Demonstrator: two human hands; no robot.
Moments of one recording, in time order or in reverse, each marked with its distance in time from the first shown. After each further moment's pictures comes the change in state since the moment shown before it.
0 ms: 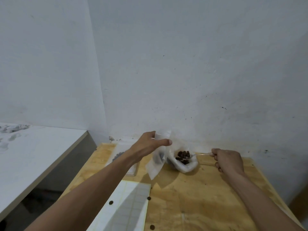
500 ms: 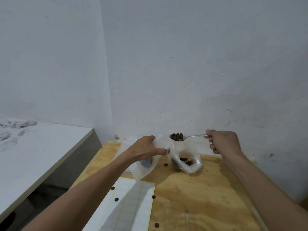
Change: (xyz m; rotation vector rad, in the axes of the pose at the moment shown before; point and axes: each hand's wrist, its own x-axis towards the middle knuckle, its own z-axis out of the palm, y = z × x) left_hand -0.016 -0.006 -0.019 0.355 0.008 -0.021; right_hand -0.025 -0.069 0.013 0.070 -0.143 -0.153
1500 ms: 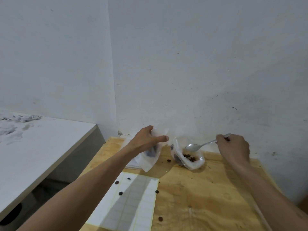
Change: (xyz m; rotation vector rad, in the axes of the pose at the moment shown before) left_hand 0.006 -0.015 -0.009 -0.225 0.109 -0.019; right_hand -0.008 0.028 -0.009 -0.452 0.191 -0.232
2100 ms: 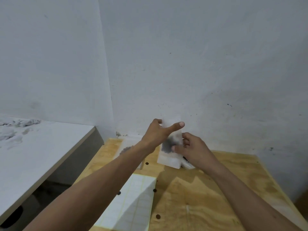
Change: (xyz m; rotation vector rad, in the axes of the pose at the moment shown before) left_hand -0.004 0.055 0.037 -0.272 0.093 -0.037; right_hand -0.047 -0.037 0.032 0.262 -0.634 -0.189
